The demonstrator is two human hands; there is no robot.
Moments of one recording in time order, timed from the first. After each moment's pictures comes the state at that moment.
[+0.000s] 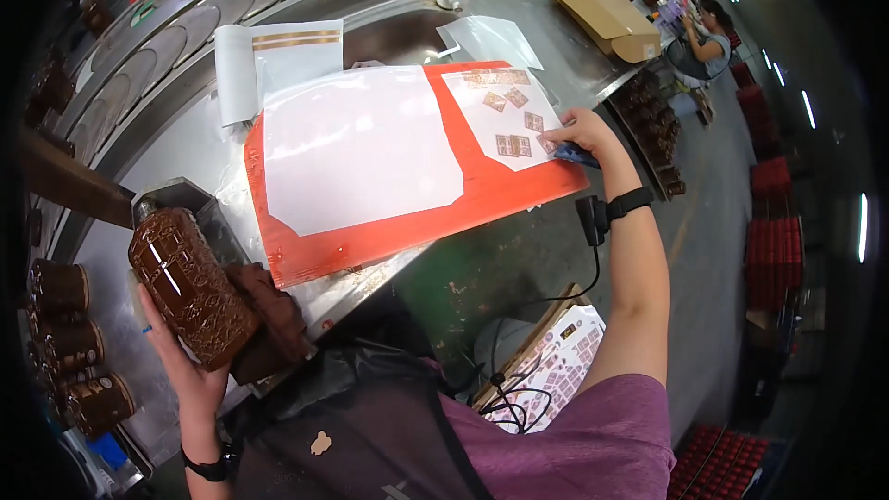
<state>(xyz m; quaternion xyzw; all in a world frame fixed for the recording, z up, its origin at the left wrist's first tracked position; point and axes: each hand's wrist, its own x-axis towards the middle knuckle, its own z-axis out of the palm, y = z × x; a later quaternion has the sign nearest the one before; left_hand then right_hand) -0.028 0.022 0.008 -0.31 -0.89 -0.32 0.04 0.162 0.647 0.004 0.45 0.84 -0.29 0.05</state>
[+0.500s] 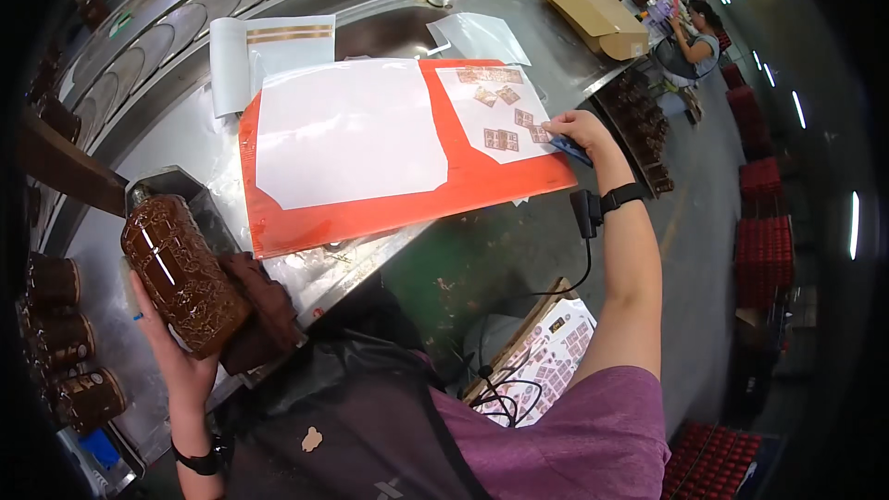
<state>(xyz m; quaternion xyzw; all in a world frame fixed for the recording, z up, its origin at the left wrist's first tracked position) -0.028 0.021 0.004 -0.32 -0.88 -0.36 0.04 0.190 0.664 -0.004 0.50 0.78 -0.39 0.03</state>
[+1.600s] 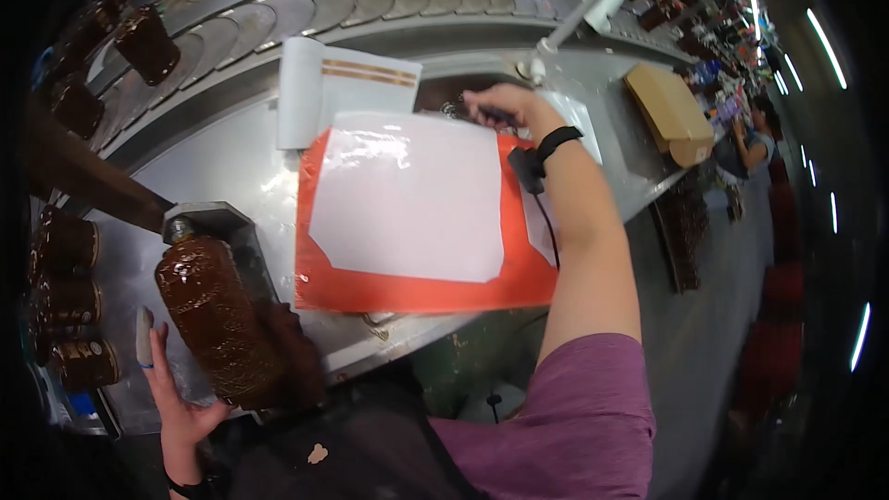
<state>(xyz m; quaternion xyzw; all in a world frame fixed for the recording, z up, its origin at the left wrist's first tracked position) -0.019 -0.038 0.009 -0.29 -0.91 -0.28 -0.02 -0.146 0.650 -0.070 0.29 0.75 -0.53 0.27</state>
